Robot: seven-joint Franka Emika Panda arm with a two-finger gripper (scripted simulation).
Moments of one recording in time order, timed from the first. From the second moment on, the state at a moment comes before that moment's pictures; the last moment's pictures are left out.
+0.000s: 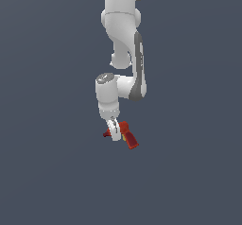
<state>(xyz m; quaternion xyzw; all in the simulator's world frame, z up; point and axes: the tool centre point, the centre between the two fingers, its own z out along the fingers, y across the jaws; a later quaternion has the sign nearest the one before) 0.027 -0.044 0.041 -0.80 0.57 -0.11 0.11</state>
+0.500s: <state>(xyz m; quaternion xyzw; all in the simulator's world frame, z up) 0.009 -0.039 0.094 -0.80 0.58 -0.10 0.11</state>
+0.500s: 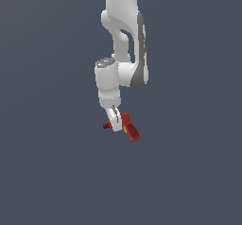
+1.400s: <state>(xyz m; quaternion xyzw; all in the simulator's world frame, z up) -0.039 -0.023 0.255 -0.80 0.58 -0.10 0.11</state>
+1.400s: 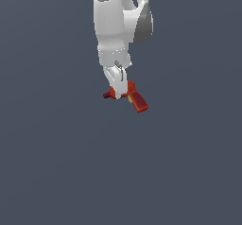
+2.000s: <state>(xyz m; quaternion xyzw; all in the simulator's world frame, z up) -0.072 -0.013 0.373 -0.80 0.58 -0.11 0.10</state>
